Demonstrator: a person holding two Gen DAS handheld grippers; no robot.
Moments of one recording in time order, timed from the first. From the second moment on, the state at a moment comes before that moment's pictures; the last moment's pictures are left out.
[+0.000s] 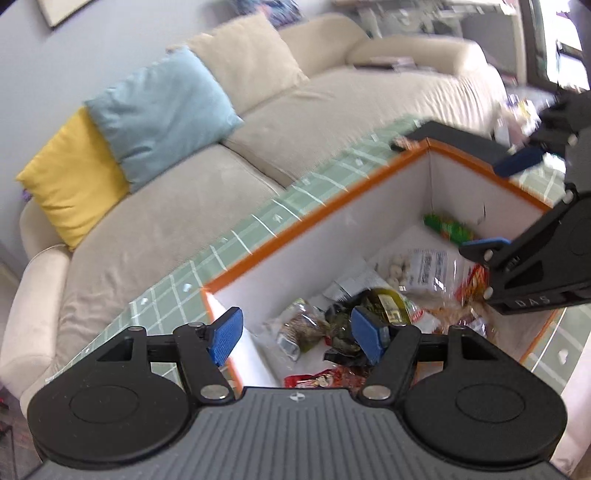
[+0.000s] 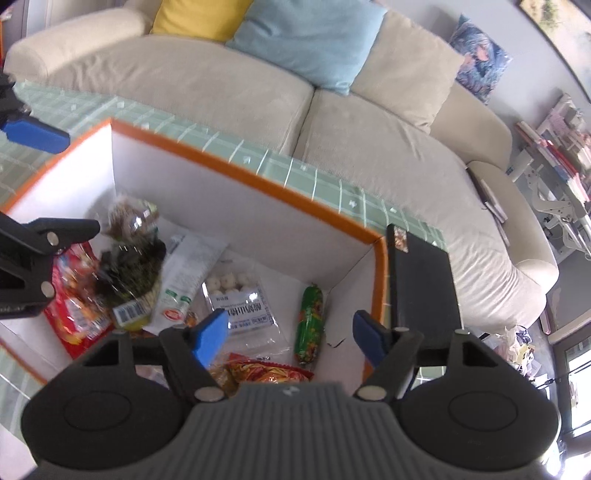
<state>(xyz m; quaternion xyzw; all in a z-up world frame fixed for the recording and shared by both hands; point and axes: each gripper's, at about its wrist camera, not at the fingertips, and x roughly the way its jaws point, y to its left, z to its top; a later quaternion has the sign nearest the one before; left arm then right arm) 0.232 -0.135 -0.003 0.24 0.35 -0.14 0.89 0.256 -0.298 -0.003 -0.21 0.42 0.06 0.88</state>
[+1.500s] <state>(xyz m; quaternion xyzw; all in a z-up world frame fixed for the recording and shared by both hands) 0.041 -0.038 0.019 0.04 0.27 0.00 0.96 0.006 -0.245 0.030 0.00 0.25 0.01 0.97</state>
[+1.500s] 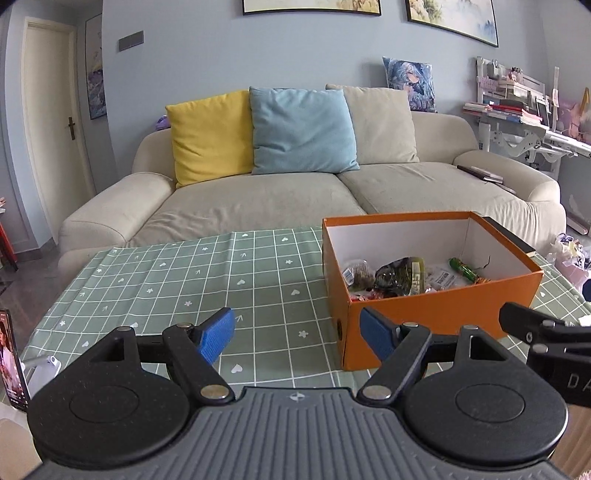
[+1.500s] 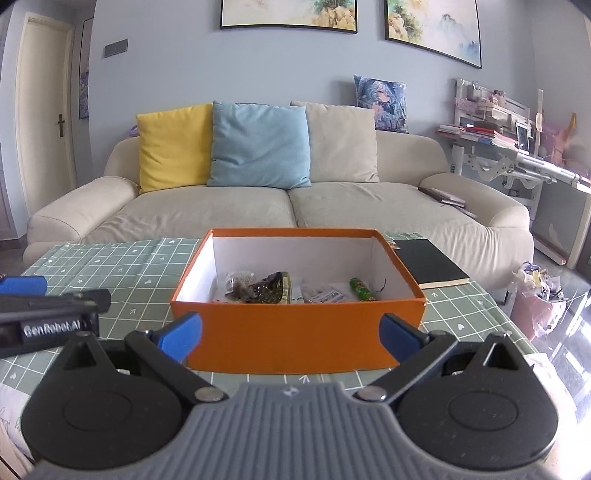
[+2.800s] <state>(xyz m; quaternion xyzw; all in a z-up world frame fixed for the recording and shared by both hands) 0.040 -0.040 0.016 0.05 0.28 0.00 0.96 0.007 -0.245 0.026 0.01 0.25 0.01 0.97</state>
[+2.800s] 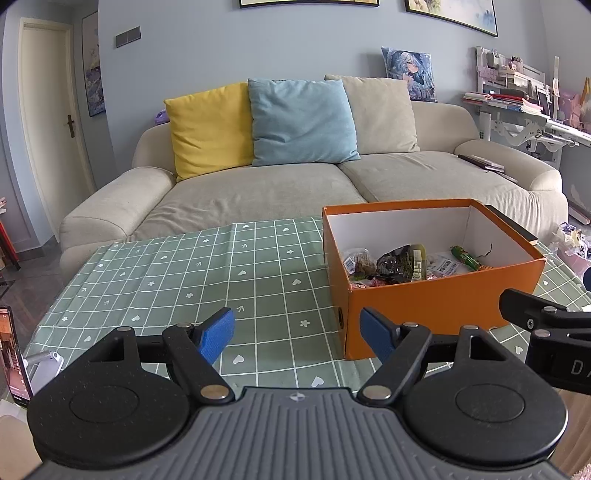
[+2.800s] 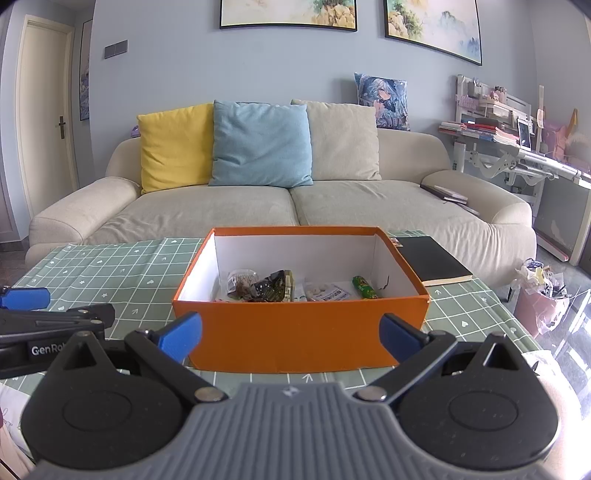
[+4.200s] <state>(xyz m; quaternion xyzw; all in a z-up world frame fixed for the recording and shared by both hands) 0.037 -0.039 0.016 0.05 0.27 0.01 0.96 0.004 -0.241 0.015 0.01 0.26 0.01 0.97</state>
